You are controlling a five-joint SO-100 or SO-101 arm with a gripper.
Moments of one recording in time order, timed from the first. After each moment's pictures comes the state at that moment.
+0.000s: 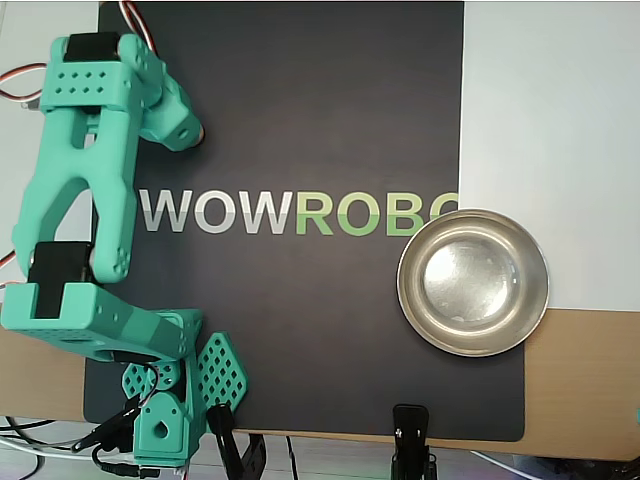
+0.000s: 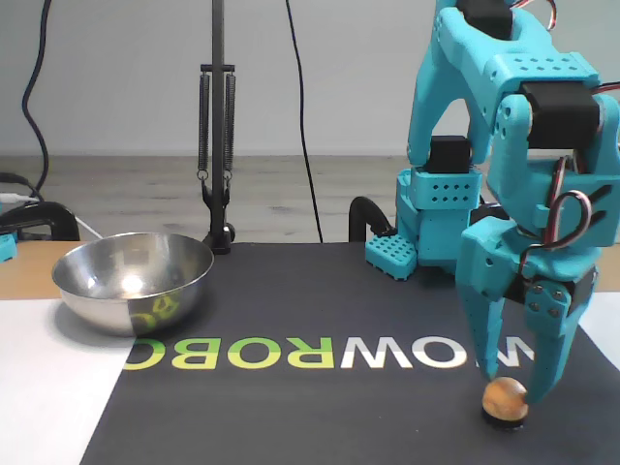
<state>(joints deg) -2.8 70.0 87.0 73.9 -48.6</state>
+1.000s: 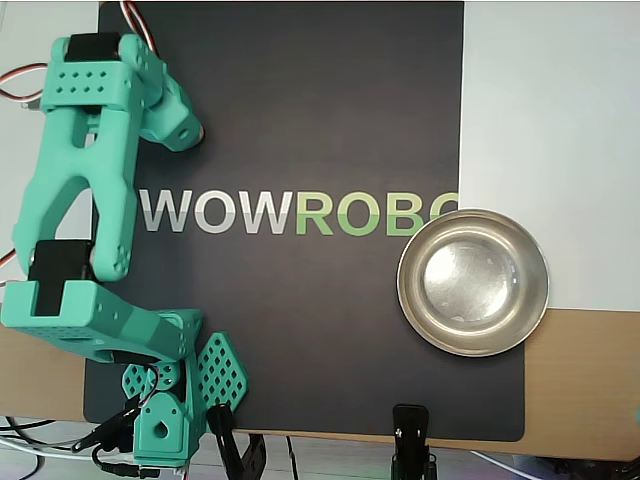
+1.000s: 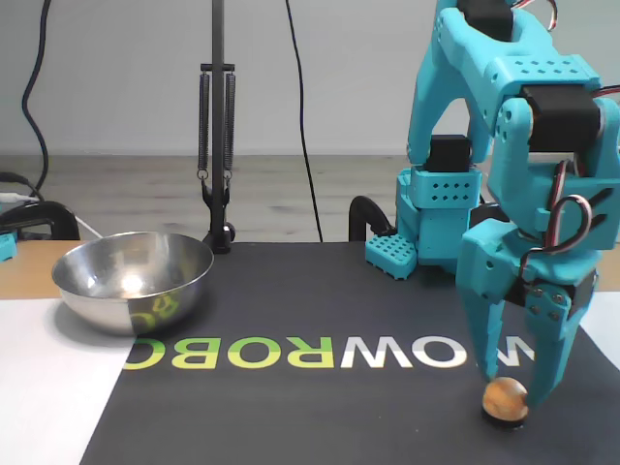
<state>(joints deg) -2.7 67.5 86.7 73.3 -48.4</state>
